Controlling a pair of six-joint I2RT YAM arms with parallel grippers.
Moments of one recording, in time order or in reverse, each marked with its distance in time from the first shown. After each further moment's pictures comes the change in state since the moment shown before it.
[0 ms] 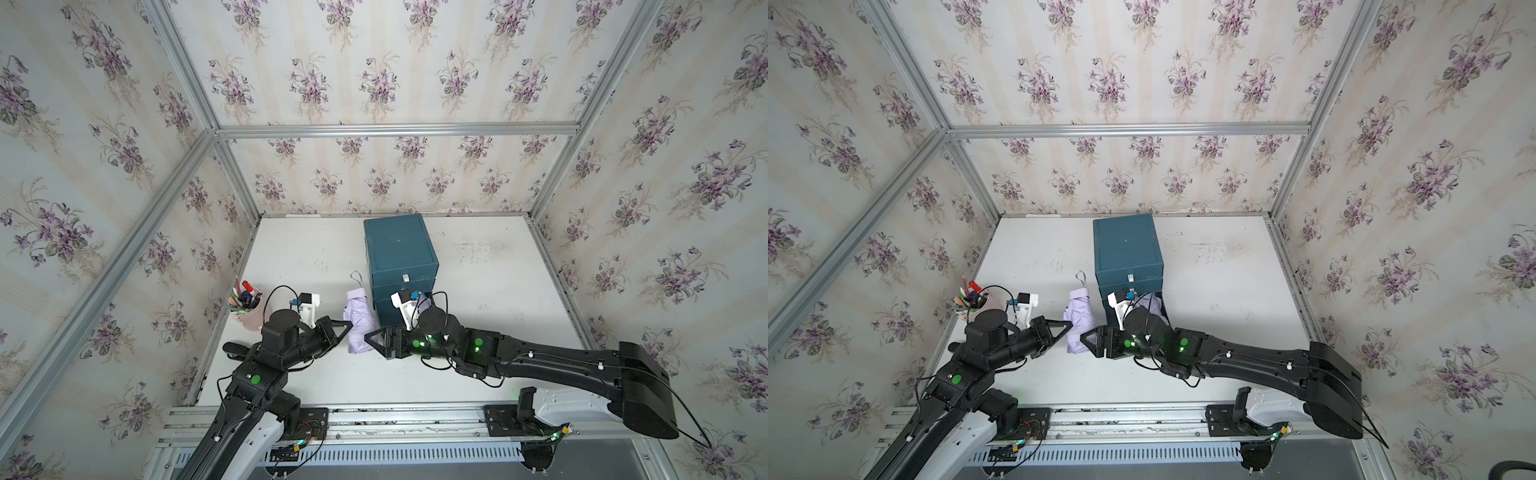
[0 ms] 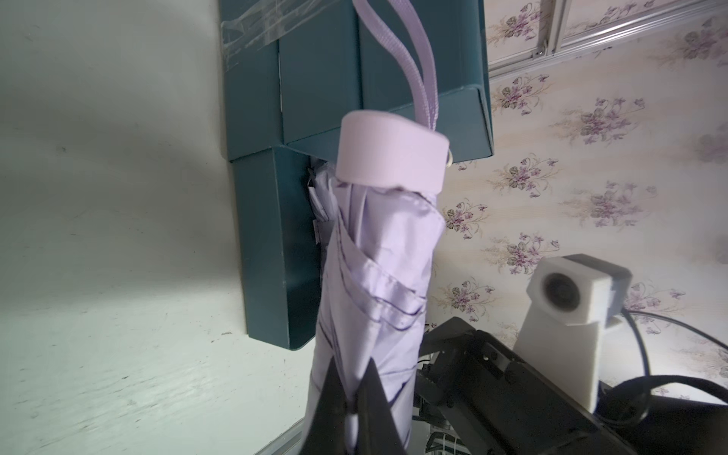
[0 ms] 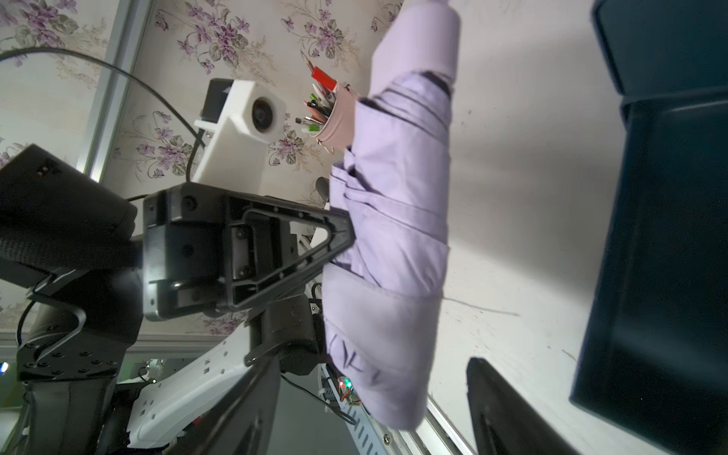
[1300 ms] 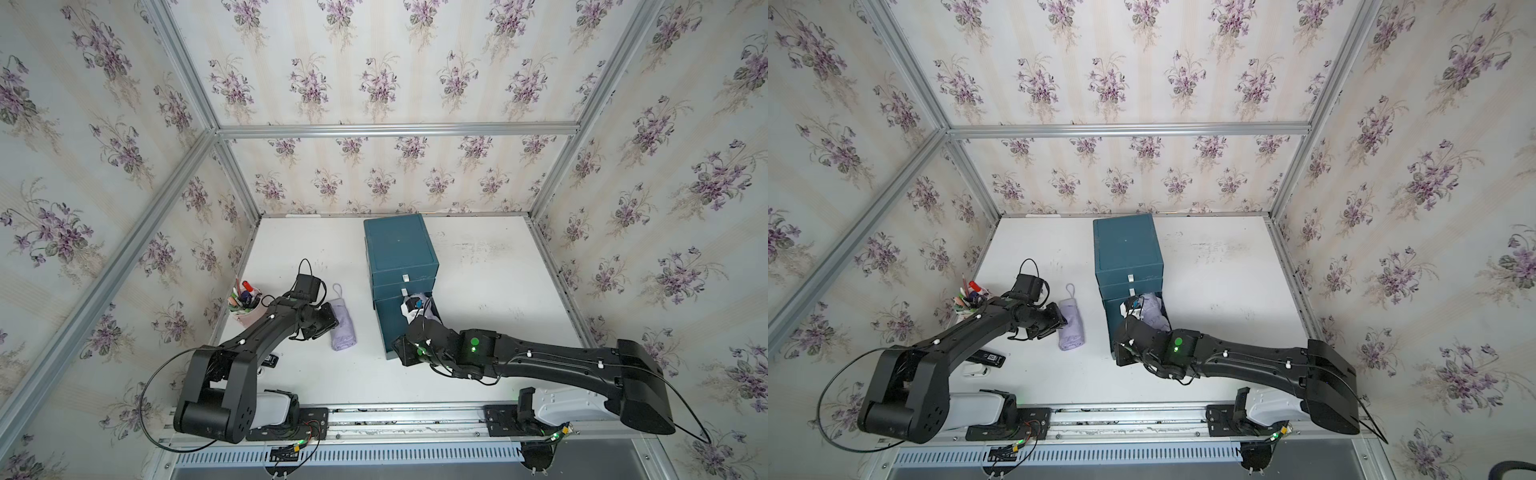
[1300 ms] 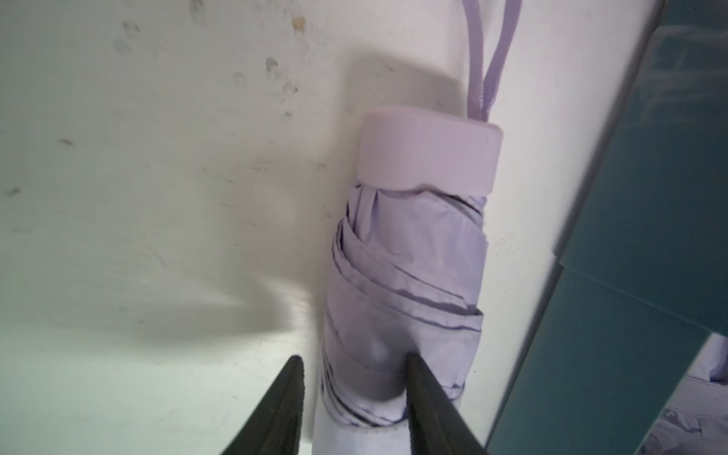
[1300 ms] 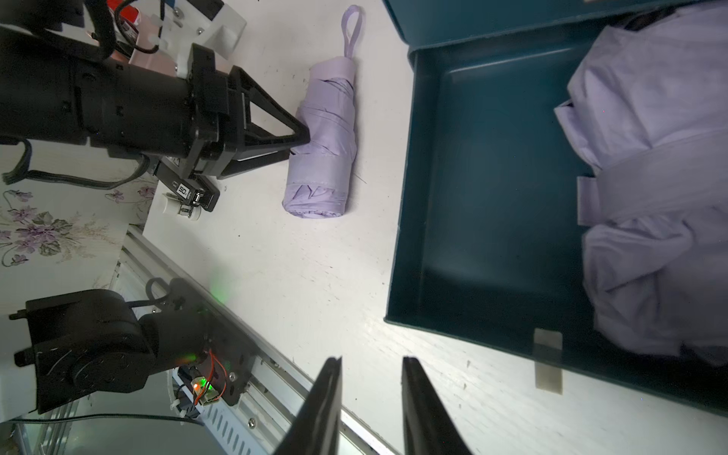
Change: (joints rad) left arm 0.203 0.887 0.208 -0.105 -0.229 0.415; right arm 0.056 0.042 0.102 -0.455 0.242 -0.056
